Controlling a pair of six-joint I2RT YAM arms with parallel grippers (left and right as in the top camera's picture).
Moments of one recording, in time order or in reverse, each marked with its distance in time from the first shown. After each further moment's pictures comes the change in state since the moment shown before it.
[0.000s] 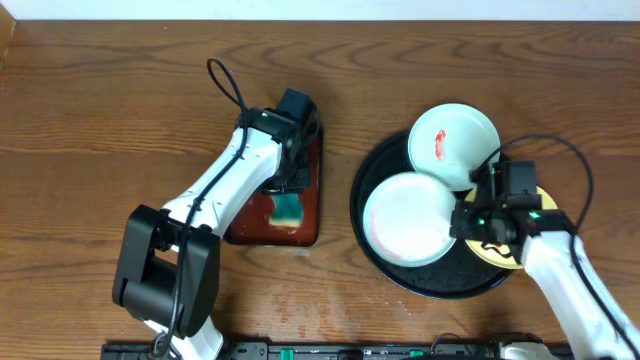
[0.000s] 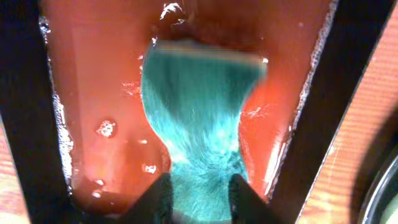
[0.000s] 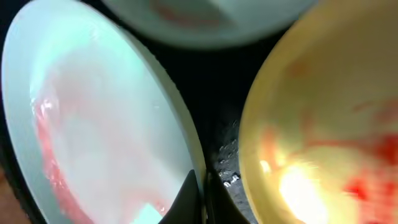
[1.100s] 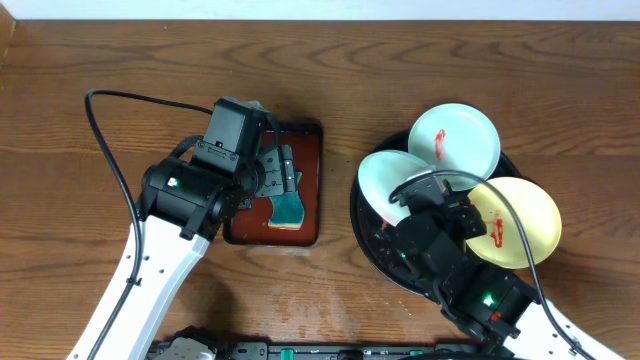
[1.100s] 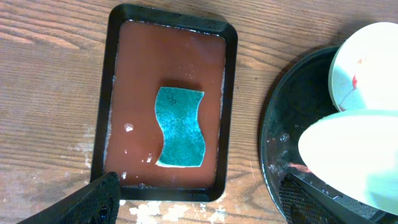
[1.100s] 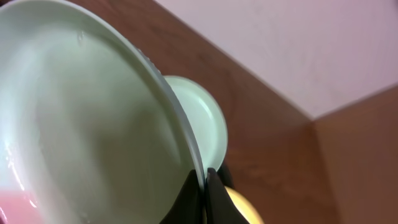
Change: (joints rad) left arm 0.000 -0.546 0.003 -0.064 0.000 0.003; right arm 0.833 -0.292 0.028 0.164 1.123 -0.325
